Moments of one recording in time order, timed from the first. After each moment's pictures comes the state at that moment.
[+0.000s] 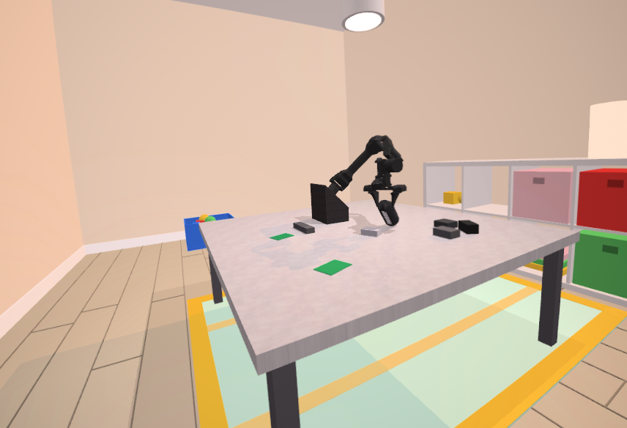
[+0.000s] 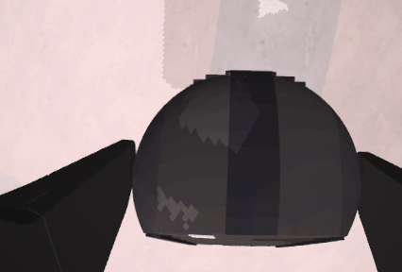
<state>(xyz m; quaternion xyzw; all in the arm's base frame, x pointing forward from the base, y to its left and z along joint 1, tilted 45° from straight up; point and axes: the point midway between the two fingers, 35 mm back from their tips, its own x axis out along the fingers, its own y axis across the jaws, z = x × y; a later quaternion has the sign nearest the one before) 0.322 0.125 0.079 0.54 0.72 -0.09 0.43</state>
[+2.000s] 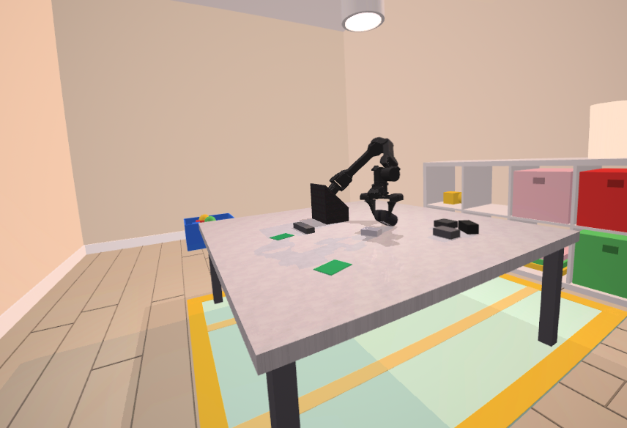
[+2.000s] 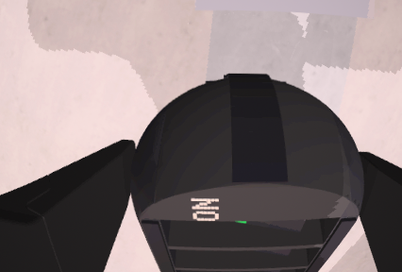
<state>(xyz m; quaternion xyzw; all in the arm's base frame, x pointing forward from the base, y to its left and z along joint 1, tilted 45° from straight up) 0.337 0.129 0.034 0.53 0.72 -0.09 0.43</state>
